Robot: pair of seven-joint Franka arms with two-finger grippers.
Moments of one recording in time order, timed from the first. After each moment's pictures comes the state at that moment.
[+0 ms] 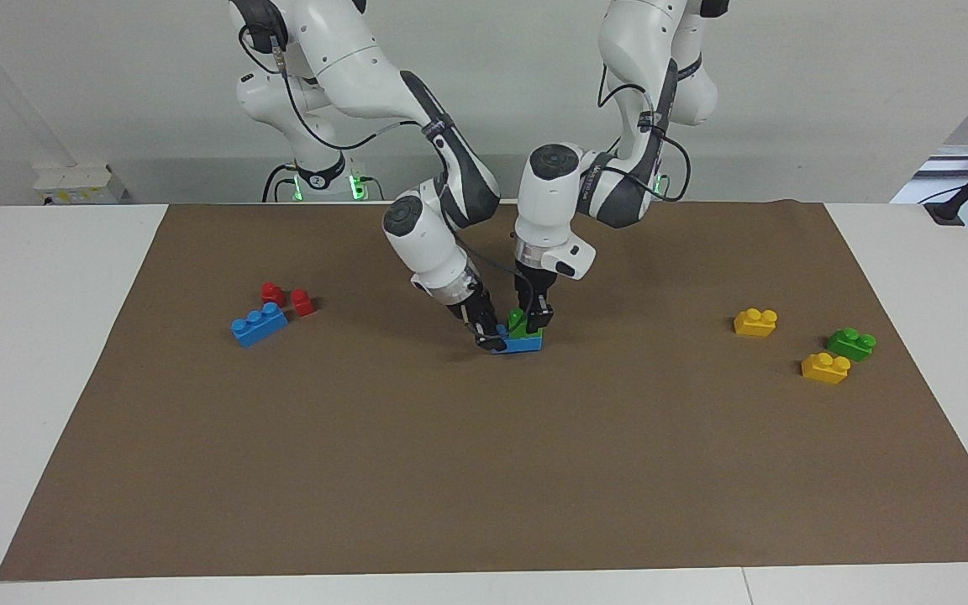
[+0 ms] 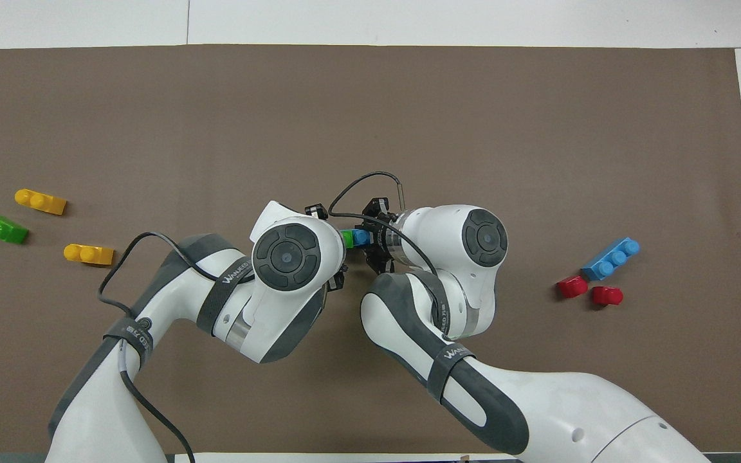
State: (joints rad) left arm -0.76 0.21 0.10 -2.04 0.06 2.40 -2.40; right arm 0.48 0.40 0.14 -2.00 0.61 2.69 1.55
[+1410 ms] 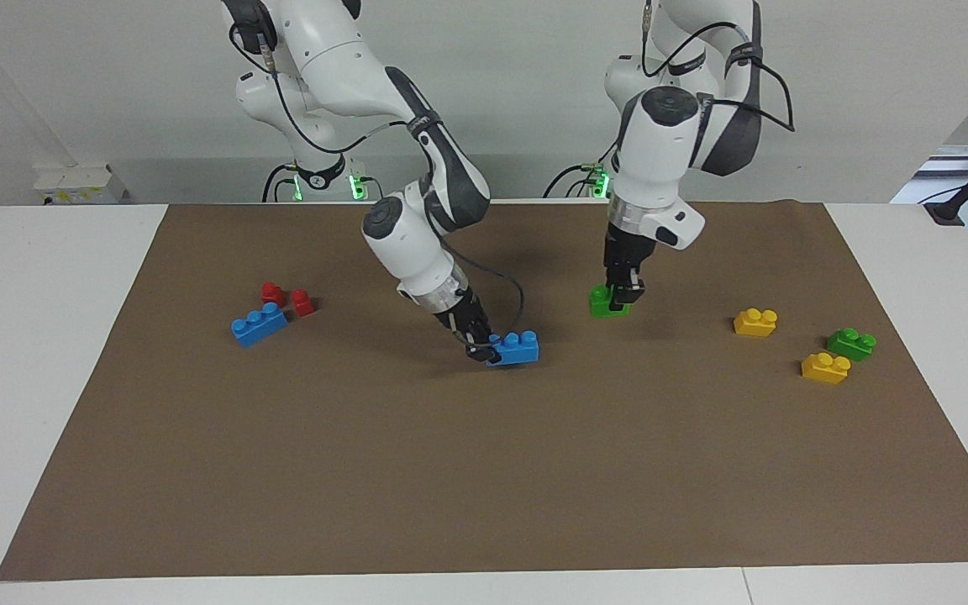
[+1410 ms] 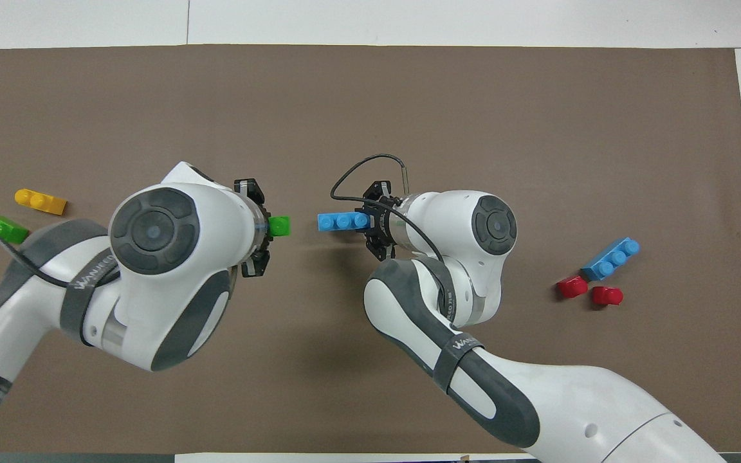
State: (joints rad) left arm -0.45 -0.02 0.12 -2.02 0.02 2.15 -1.78; right arm 0.32 0.39 0.12 -1.84 0.56 2.50 1.43
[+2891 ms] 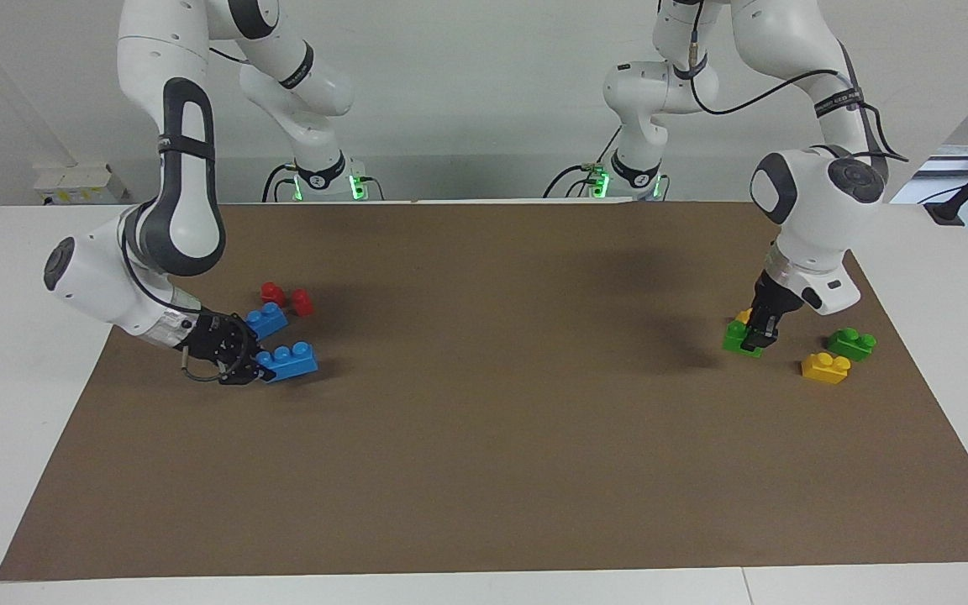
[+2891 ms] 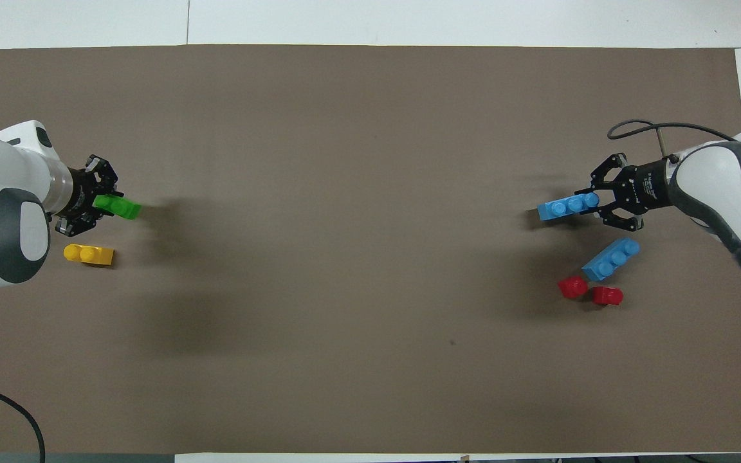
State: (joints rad) left arm -0.10 0.20 0.12 -2.02 -0.03 2.28 -1.03; right arm -0.27 0.35 0.11 -1.94 0.50 2.12 0.88
